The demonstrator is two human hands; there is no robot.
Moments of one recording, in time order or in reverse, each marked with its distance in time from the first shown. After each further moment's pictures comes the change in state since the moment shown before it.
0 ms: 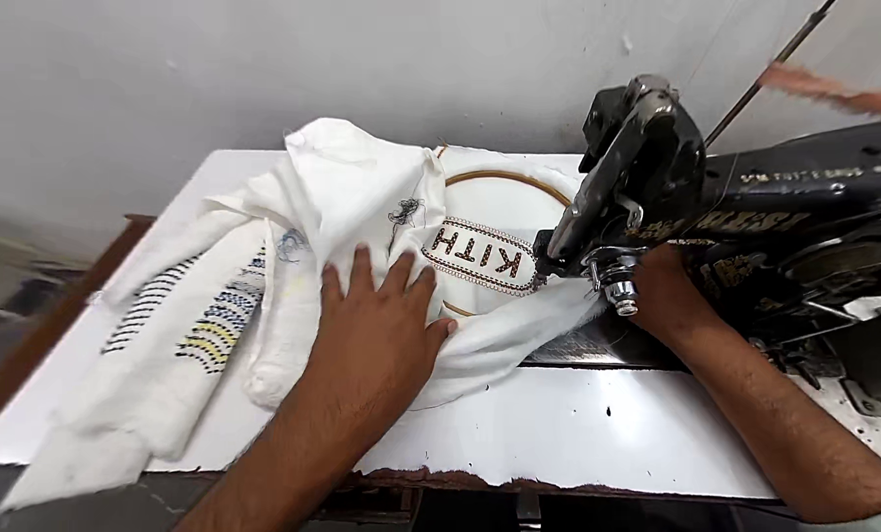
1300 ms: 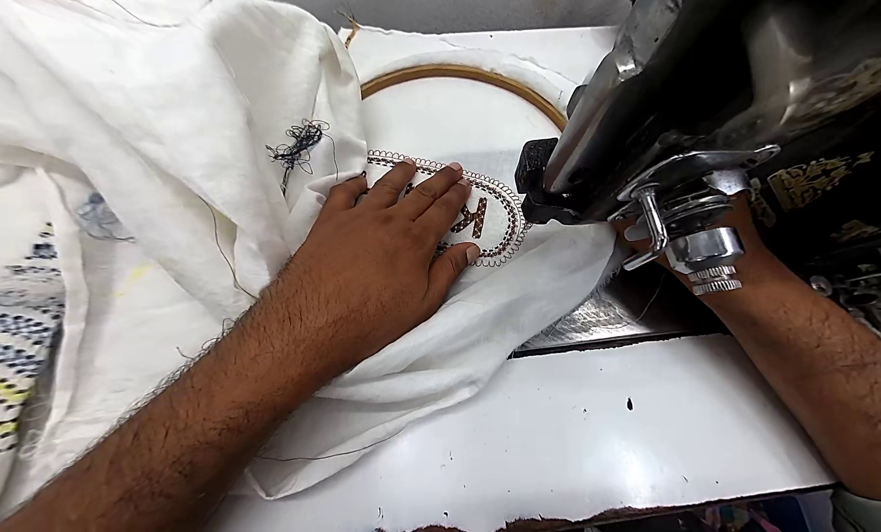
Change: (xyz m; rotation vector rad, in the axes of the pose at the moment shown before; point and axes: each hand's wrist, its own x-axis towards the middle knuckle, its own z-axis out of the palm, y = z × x) left_hand 0.080 0.001 0.058 -0.093 -0.079 0.374; right_hand 0.006 0.010 0.023 0.174 0.156 0.064
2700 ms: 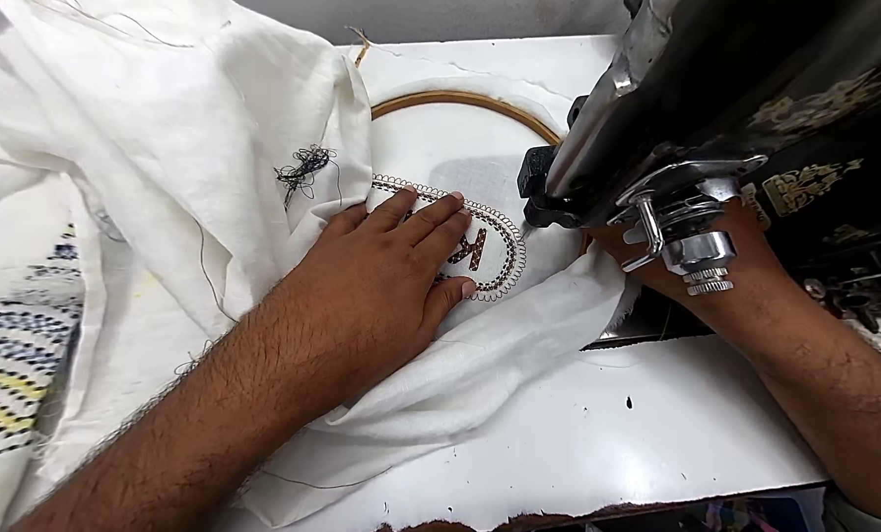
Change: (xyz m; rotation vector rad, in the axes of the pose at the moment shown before) left_hand -0.021 0.008 -0.015 -0.035 -0.065 0.037; right_hand -0.004 -0.016 -0.013 -0.139 -0.211 0.133
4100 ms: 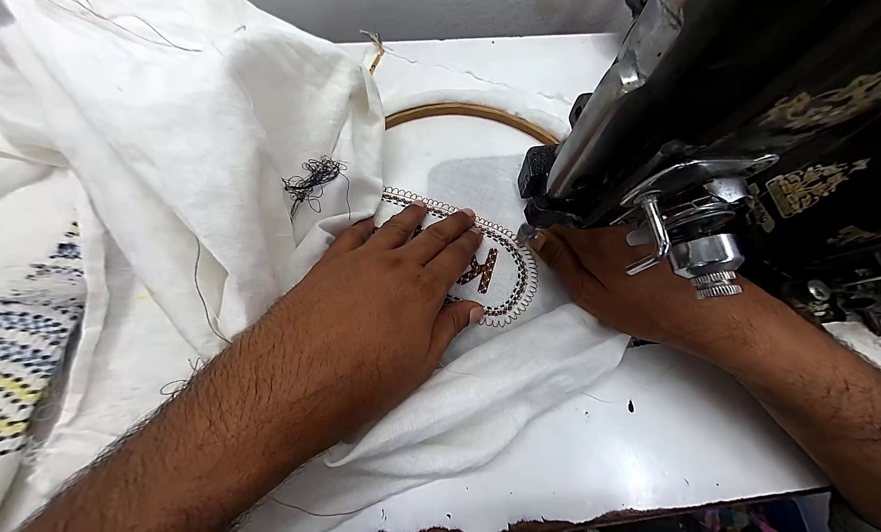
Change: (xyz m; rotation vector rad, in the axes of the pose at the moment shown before) left_hand -0.006 0.009 -0.001 -0.003 -0.026 0.037; right_hand -0.008 0.008 0.036 0.038 -0.160 -0.302
